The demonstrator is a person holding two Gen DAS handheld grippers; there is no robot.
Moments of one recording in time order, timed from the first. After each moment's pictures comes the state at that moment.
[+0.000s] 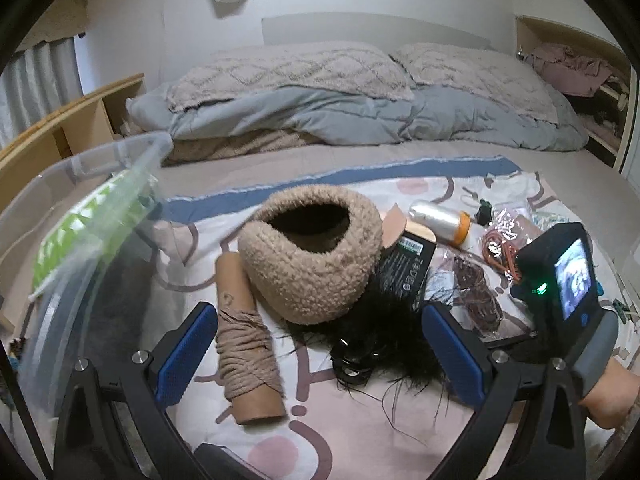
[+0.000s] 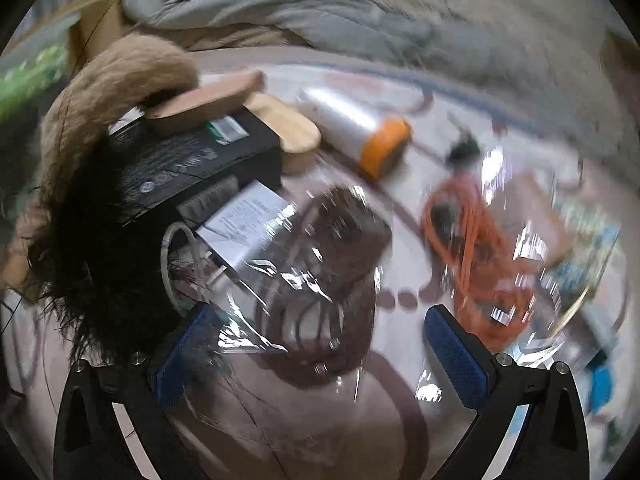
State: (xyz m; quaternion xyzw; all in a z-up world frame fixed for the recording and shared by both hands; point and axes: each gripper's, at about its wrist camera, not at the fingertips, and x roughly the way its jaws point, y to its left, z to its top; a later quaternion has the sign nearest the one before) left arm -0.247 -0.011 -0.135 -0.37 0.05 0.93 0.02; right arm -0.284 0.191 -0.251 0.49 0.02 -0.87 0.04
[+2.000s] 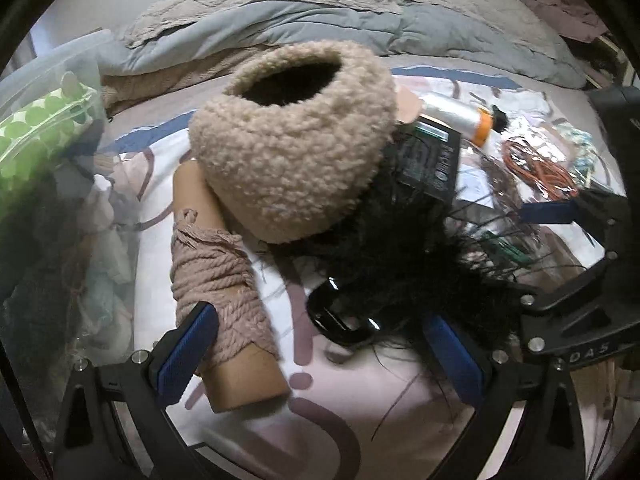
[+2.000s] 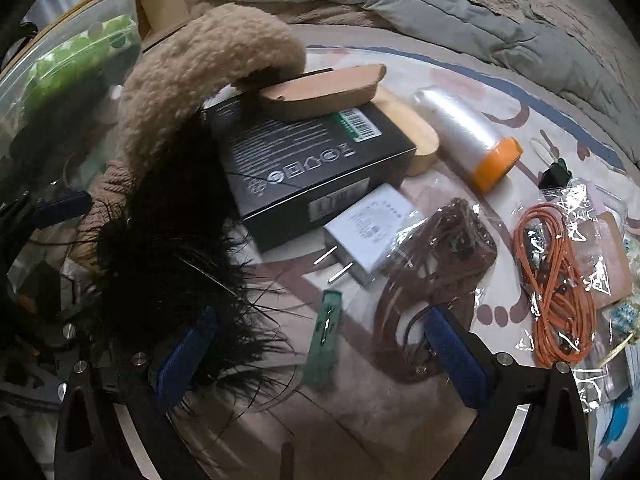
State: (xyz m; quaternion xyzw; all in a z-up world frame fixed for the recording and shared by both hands) left arm -0.269 -0.025 -0.213 -0.47 0.08 0.87 0.06; right arm -0.272 0.140 -0.230 0.52 0.04 -0.83 0.17
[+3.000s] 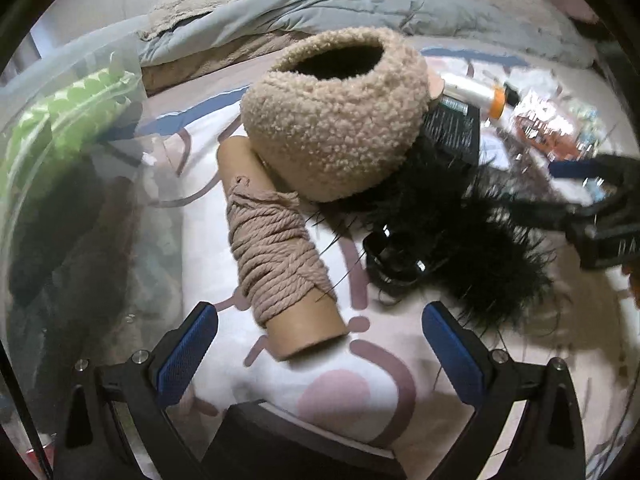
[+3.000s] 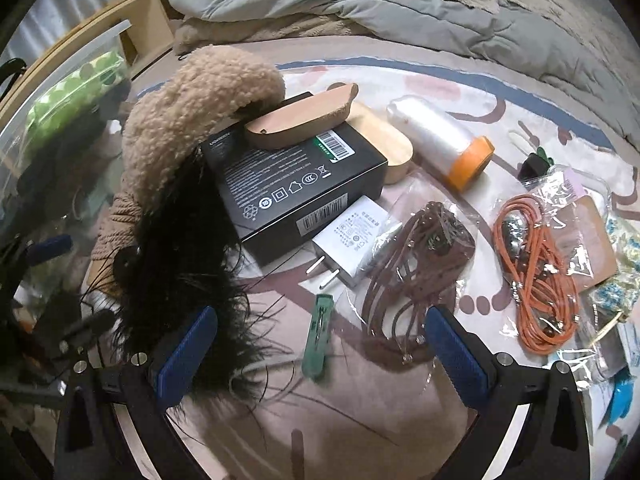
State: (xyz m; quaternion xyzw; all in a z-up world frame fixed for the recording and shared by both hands) left arm -0.249 -0.053 -0.205 -0.50 0.13 0.86 0.02; right arm -0.279 0.154 -0.218 0.52 0.00 -0.84 0.15
